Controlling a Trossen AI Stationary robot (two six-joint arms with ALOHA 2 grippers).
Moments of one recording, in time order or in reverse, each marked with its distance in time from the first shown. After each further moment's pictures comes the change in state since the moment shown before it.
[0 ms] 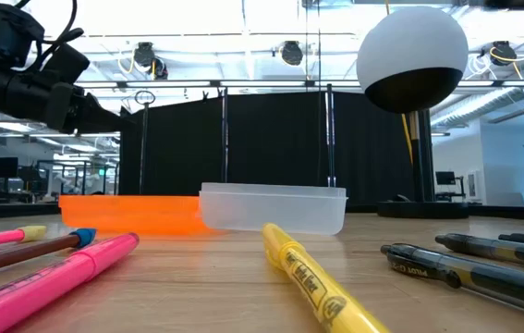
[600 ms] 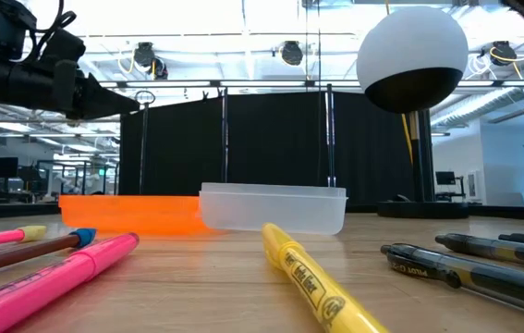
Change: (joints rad) left arm 0.000 0.000 0.000 0.128 0.002 -0.022; right arm 0.097 0.319 0.136 -0.321 0.003 0.657
